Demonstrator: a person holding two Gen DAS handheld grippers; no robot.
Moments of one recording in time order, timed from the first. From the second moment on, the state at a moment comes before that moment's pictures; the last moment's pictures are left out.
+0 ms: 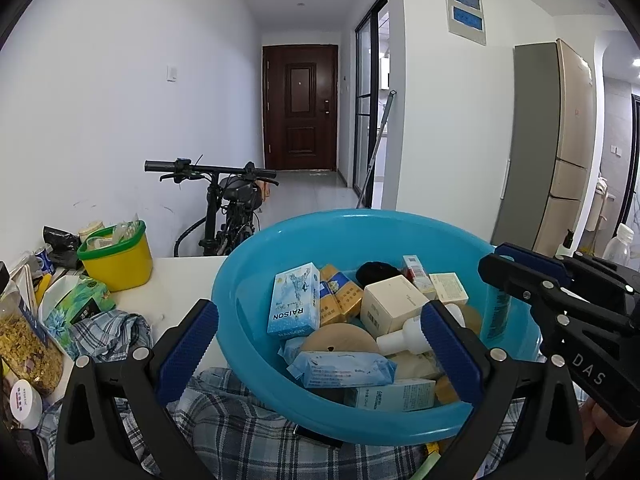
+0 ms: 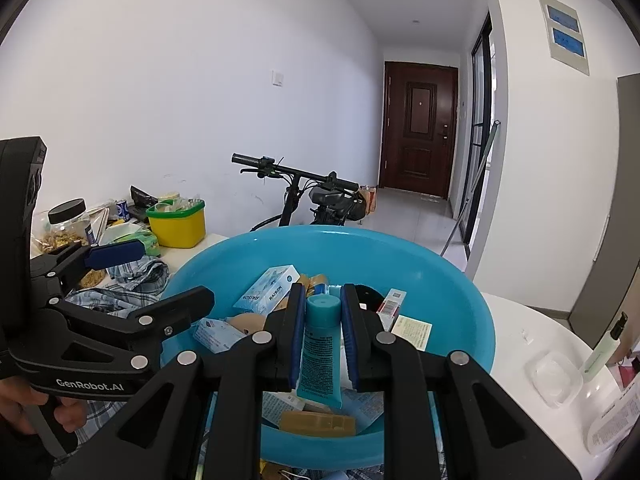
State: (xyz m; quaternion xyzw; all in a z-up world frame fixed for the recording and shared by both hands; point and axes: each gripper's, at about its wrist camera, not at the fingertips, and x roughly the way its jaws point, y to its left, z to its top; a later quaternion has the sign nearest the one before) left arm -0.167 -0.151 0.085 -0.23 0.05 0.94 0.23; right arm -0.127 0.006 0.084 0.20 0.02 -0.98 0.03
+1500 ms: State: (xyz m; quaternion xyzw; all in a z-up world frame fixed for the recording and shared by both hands) left arm -0.168 -0.146 0.078 -0.25 0.05 0.94 0.24; right arm -0.125 0.007 0.086 0.19 0.02 -0.98 0.03
